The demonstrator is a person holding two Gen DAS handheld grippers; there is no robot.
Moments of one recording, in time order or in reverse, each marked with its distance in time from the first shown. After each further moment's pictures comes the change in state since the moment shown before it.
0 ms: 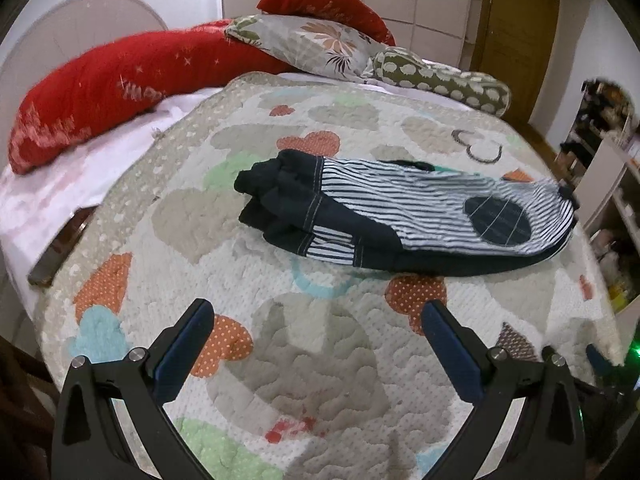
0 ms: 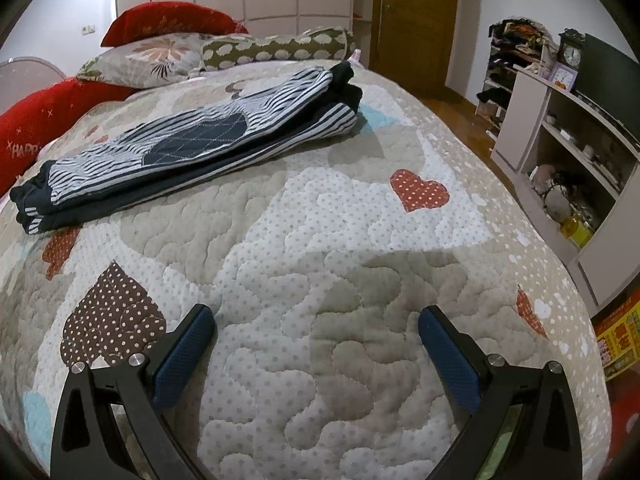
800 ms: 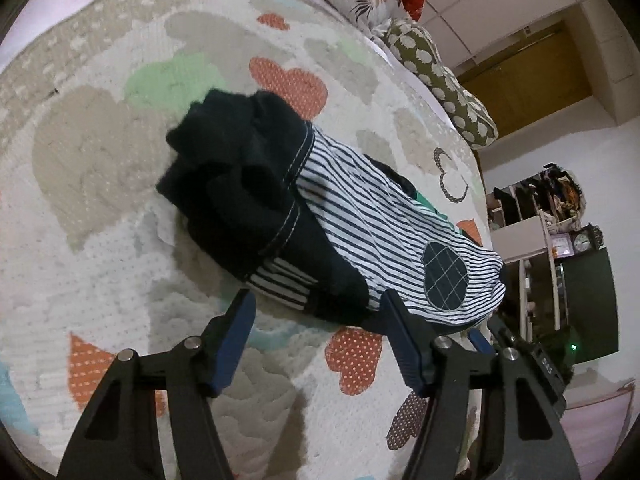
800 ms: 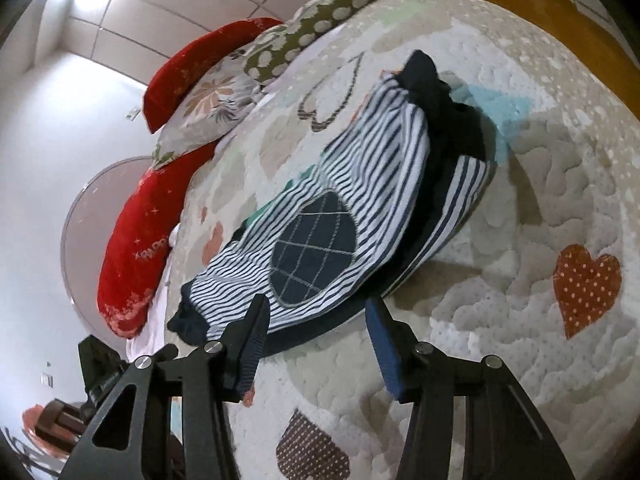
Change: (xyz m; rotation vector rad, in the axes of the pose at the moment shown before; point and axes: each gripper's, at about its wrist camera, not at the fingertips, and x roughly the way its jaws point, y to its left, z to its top) left arm 0.092 0.042 0.048 -0.377 0.297 -0.425; right arm 0.057 -0.038 0.116 0.412 0.231 0.675
